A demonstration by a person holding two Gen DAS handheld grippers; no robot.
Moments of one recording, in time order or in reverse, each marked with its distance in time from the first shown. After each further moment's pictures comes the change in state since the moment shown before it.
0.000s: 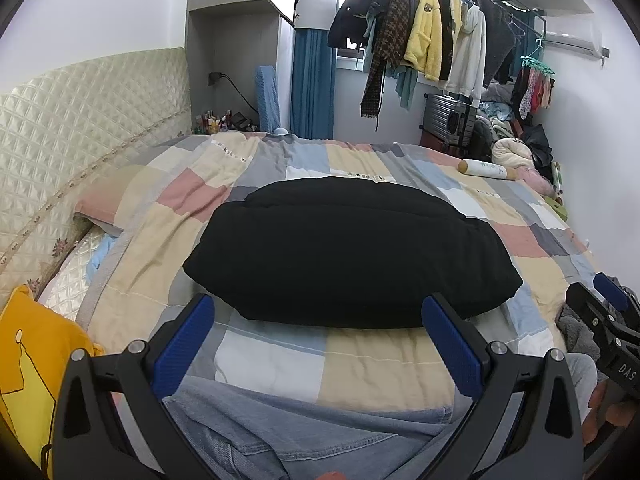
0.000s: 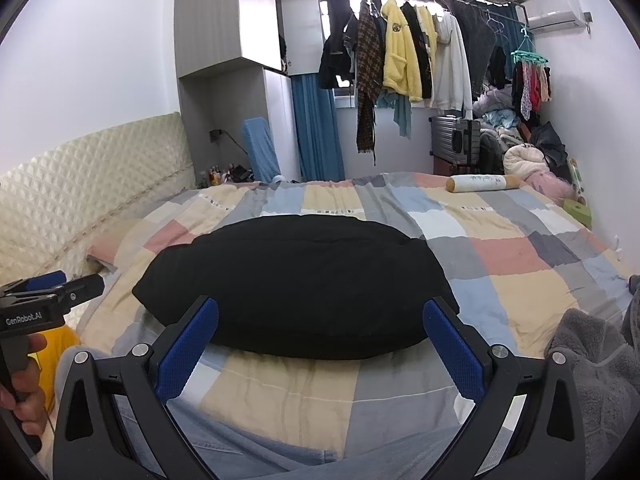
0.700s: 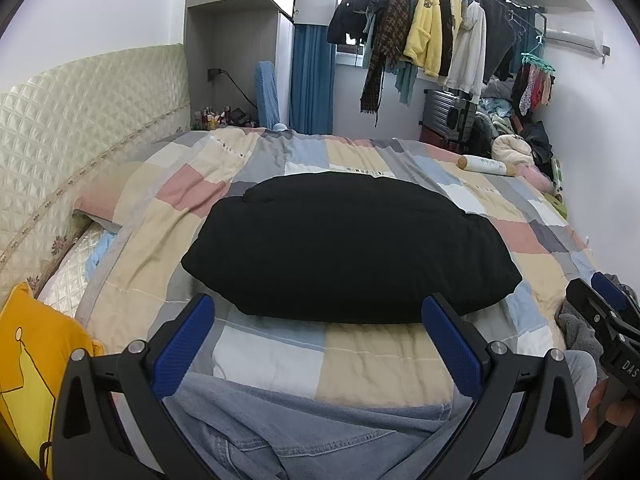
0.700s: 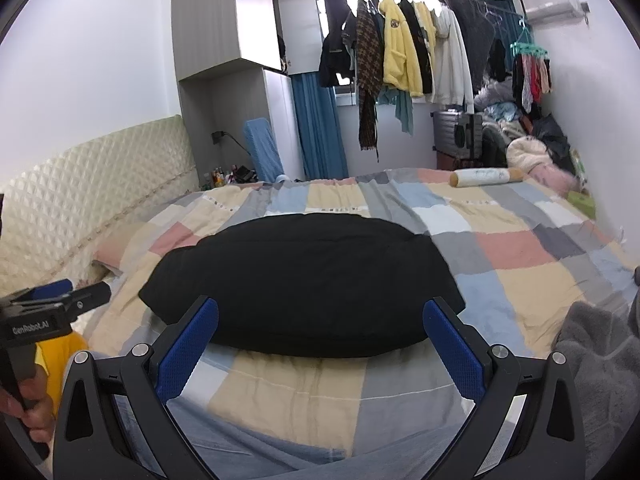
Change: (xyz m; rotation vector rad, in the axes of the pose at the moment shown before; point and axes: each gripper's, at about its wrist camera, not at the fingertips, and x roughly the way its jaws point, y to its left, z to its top) left arm 0.002 0.001 -0.004 0.001 0.014 -0.003; right arm 0.001 -0.003 0.002 0.032 0.011 0.024
